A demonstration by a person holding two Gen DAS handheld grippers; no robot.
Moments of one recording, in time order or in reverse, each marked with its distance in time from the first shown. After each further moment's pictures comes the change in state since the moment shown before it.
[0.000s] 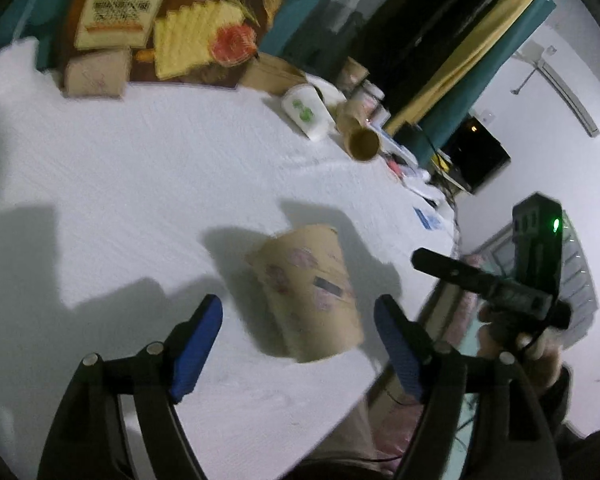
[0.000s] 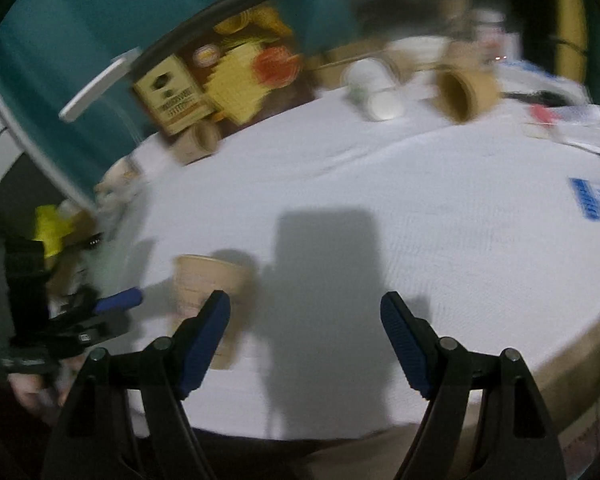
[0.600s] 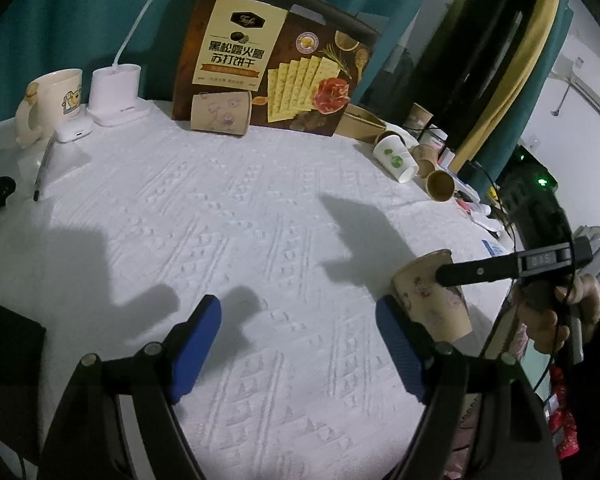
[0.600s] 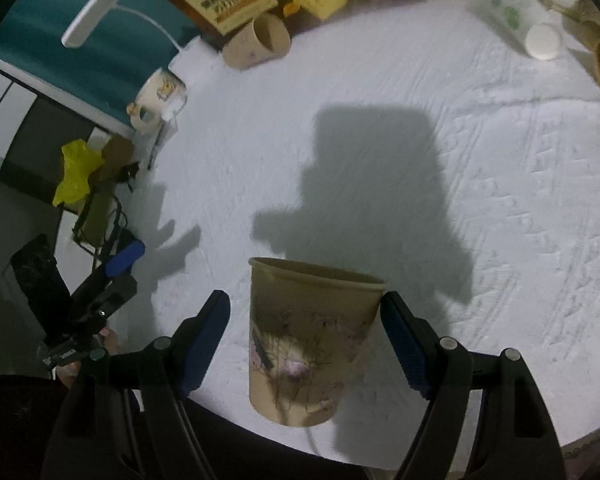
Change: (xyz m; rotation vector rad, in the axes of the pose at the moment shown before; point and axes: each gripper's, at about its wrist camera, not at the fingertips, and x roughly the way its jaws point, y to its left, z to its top) left arm -0.060 0.079 -0.015 -0.023 -0.128 0.193; right arm 0.104 0.064 0.037 -0.073 0.384 0.161
